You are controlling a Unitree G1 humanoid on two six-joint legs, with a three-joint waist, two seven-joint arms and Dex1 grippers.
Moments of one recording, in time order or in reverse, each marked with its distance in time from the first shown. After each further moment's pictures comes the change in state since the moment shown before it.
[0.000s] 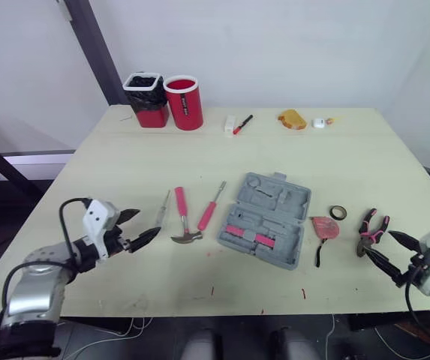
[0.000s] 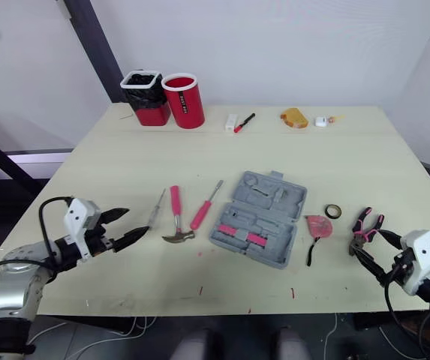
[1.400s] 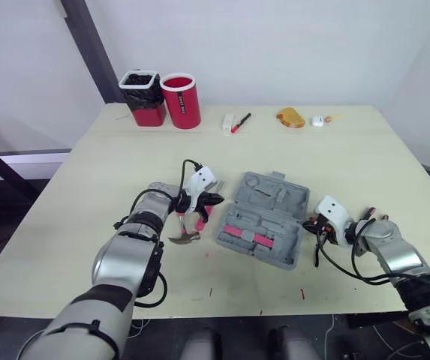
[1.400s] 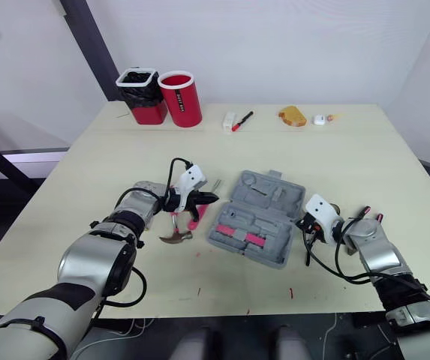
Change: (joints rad) left arm -0.884 -0.365 -0.317 1.135 0.495 -0.361 -0.011; right arm -0.594 0.056 0.561 0.302 -0.384 0.209 0.023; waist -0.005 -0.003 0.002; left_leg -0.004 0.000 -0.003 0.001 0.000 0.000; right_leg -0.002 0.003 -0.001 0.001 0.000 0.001
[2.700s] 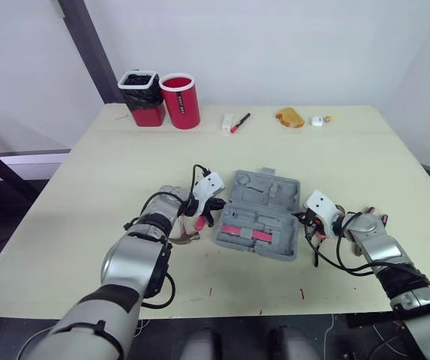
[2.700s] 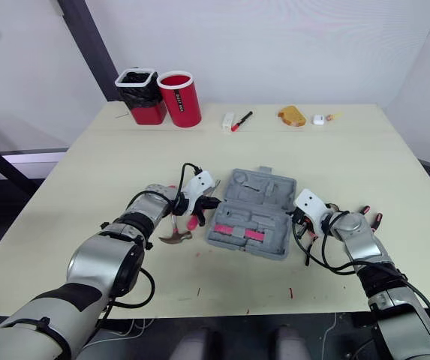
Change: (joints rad) left arm 0.000 -0.054 0.002 0.010 0.091 0.041 0.071; right arm -0.088 0.076 -0.001 0.163 -0.082 -0.138 -0.054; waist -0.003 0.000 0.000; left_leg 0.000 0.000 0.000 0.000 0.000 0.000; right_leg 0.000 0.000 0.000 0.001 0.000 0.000
